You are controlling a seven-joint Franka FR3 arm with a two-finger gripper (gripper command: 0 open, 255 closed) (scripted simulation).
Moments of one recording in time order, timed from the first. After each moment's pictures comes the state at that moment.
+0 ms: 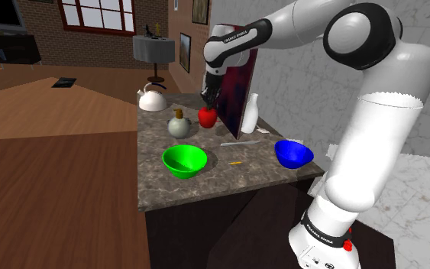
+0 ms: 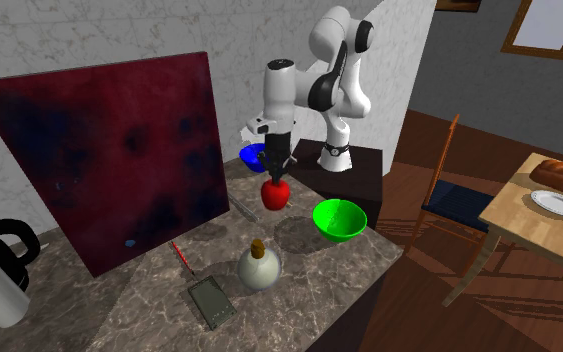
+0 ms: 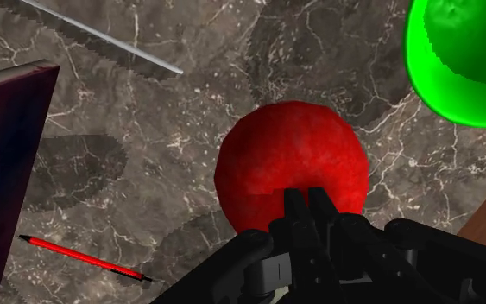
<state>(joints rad) -0.10 0.12 -0.12 -1.91 0.03 2.13 -0.17</state>
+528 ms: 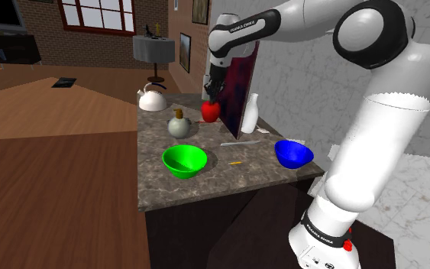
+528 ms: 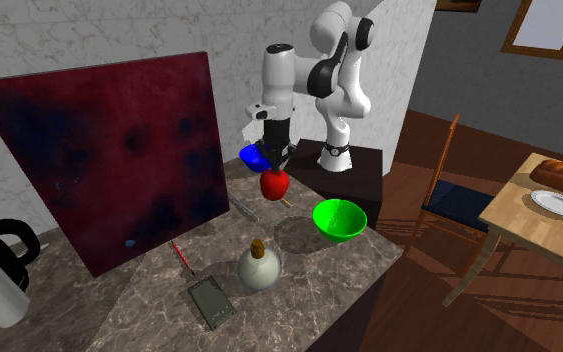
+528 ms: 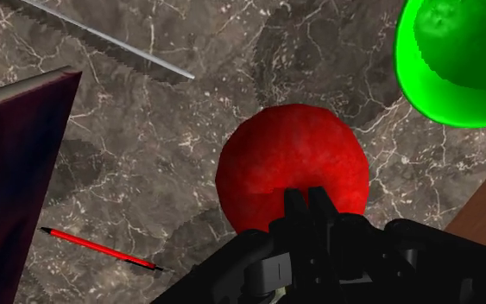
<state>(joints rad) -0.11 0.07 -0.13 -1.89 0.02 2.05 -0.18</state>
